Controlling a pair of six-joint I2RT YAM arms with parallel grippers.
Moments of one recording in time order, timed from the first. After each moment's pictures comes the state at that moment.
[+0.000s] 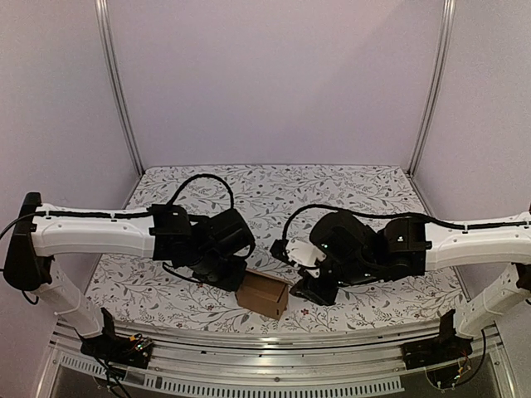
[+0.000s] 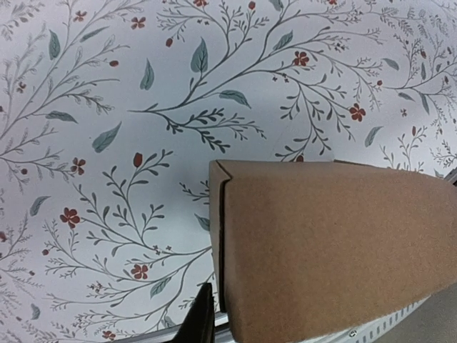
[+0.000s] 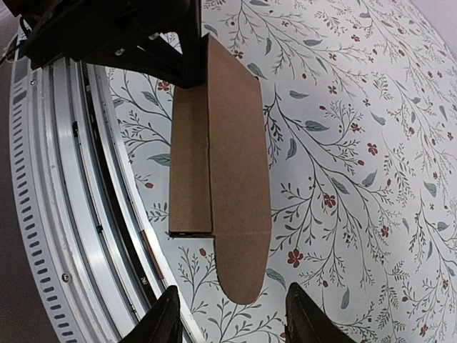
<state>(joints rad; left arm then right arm) -1.16 1.55 1.15 -0.81 -0.18 -0.77 1.25 1.41 1.06 -0.52 0.10 0.04</state>
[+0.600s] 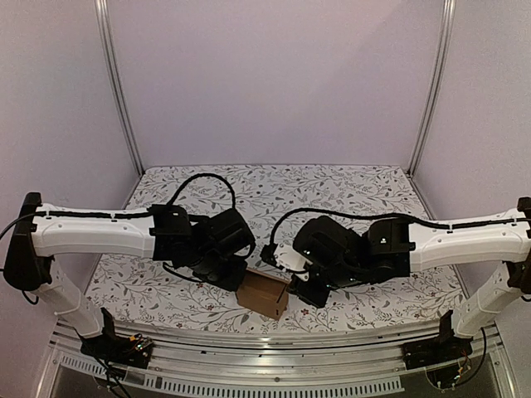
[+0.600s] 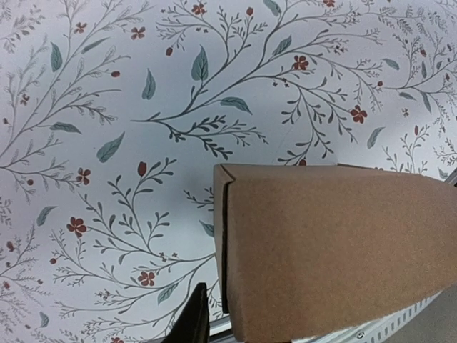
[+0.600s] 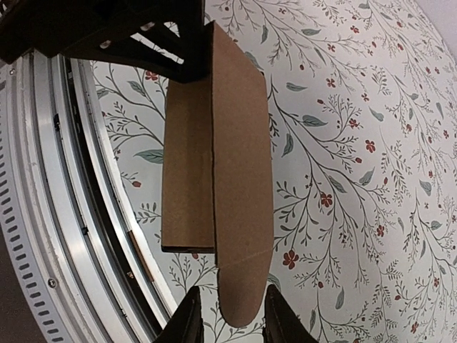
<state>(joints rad) -1.16 1.55 1.15 -0.80 -0.20 -0.73 1.28 1.51 1.14 -0.58 0.18 0.04</state>
